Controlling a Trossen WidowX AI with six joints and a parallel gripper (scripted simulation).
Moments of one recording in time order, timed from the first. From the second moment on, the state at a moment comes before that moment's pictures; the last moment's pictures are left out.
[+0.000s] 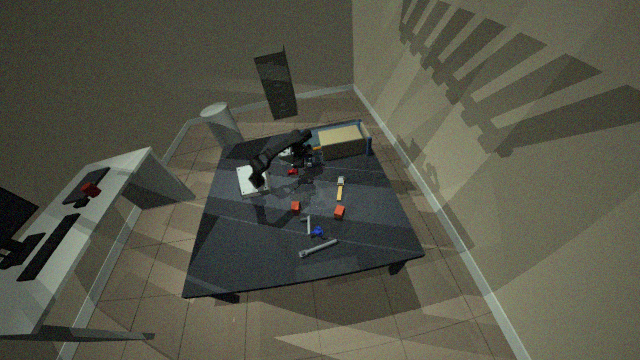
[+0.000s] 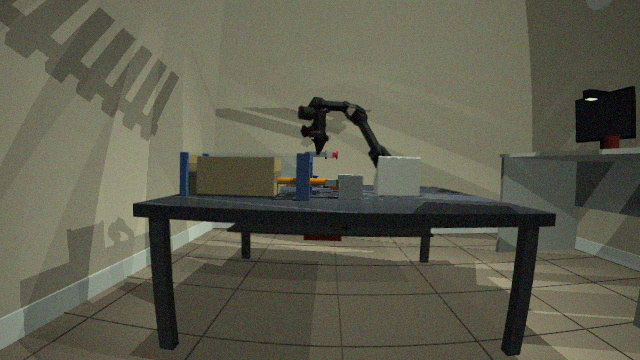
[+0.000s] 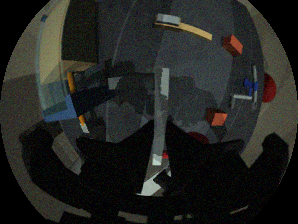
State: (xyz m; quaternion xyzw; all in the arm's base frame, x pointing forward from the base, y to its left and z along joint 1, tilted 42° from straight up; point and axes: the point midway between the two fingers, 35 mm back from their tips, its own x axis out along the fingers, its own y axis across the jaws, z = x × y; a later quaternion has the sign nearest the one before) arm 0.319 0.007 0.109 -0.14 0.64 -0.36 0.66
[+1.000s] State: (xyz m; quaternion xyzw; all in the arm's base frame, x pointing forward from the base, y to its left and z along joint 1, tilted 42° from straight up) arm 0.305 0.071 0.069 -0.49 0.72 0.08 0.48
